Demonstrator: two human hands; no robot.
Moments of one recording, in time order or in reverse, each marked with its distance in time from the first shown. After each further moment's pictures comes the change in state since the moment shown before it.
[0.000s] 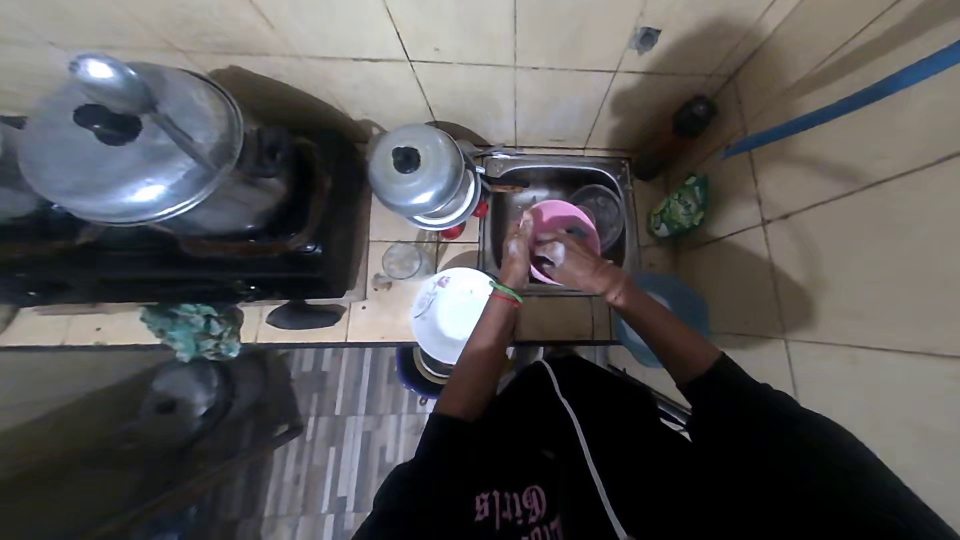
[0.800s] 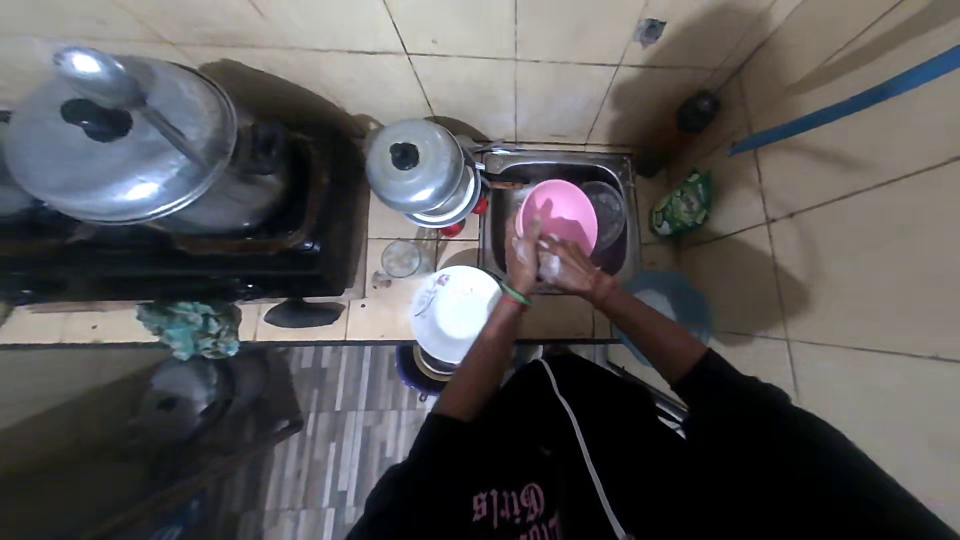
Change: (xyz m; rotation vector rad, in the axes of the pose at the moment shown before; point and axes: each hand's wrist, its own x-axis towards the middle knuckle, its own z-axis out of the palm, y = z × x) left_hand 0.002 -0.003 0.008 0.021 0.103 0.115; right_hand -0.005 0.003 0.031 -0.087 0.246 -0.144
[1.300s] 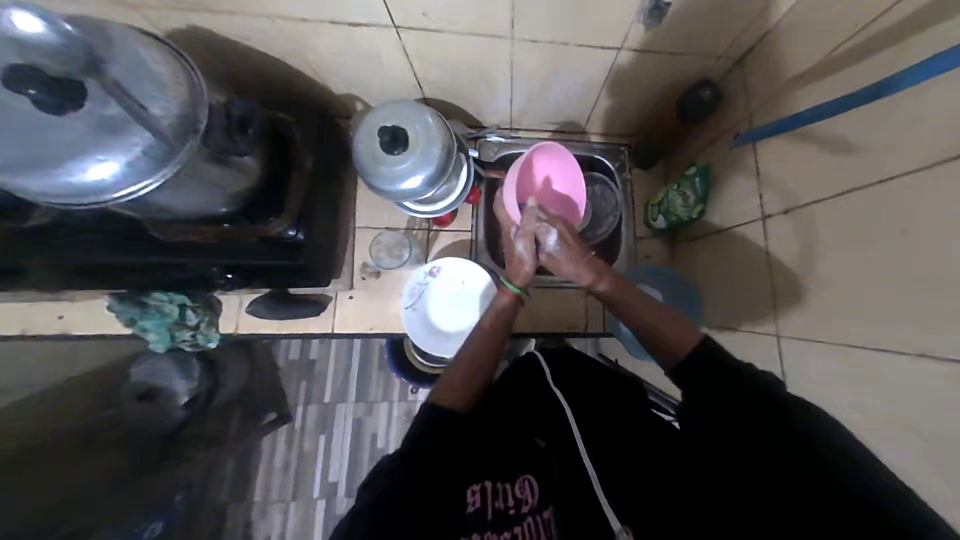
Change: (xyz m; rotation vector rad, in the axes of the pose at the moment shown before) left_hand 0.005 -0.005 0.006 -0.036 0.043 0.199; right_hand 0.020 0.003 -0.005 0.115 0.115 0.056
